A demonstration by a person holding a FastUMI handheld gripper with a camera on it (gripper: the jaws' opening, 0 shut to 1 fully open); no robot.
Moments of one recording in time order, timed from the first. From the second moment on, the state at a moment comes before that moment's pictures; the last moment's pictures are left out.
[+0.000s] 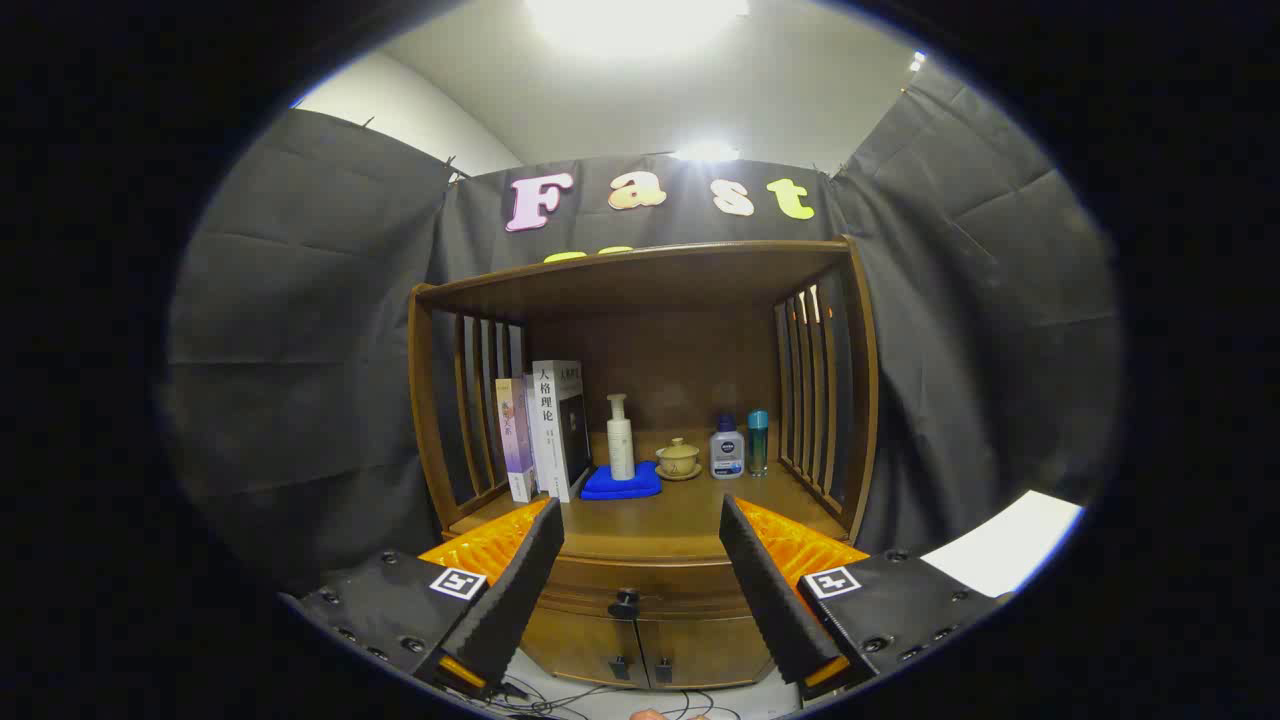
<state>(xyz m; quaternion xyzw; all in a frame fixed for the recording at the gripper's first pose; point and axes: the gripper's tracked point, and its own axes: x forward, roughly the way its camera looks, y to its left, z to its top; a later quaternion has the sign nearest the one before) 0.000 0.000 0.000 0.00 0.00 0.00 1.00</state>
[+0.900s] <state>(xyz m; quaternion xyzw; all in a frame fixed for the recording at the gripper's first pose) 0.055 0.009 -0.051 -0.02 0.03 -0.01 1.00</state>
